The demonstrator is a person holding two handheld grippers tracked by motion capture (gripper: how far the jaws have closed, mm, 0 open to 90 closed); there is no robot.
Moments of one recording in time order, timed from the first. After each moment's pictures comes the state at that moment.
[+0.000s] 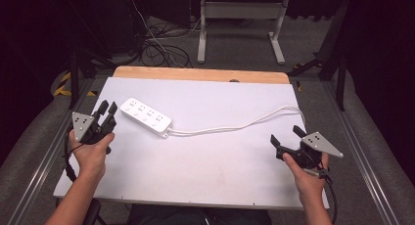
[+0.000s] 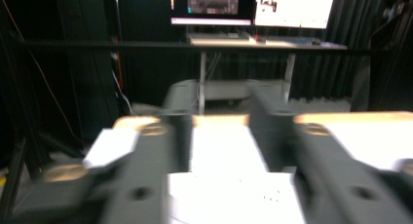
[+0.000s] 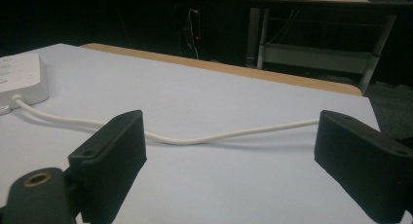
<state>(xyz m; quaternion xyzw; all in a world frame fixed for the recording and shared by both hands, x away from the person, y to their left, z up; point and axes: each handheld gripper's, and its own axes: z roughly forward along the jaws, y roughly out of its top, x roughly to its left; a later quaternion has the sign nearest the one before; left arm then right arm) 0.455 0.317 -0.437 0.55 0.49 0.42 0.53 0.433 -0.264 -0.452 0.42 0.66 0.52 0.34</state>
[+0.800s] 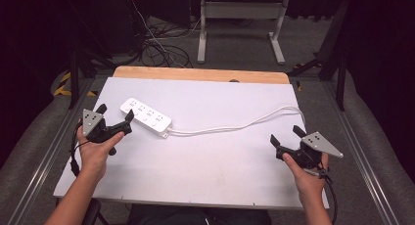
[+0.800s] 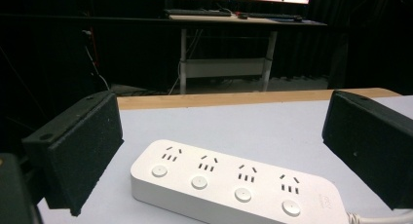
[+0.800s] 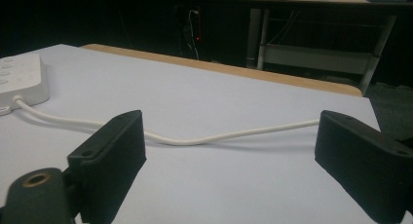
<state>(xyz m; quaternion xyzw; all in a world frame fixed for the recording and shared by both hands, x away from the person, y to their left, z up) 0.462 0.308 -0.441 0.58 0.48 0.40 0.53 0.433 -0.264 -0.452 0.42 0.66 0.52 0.34</state>
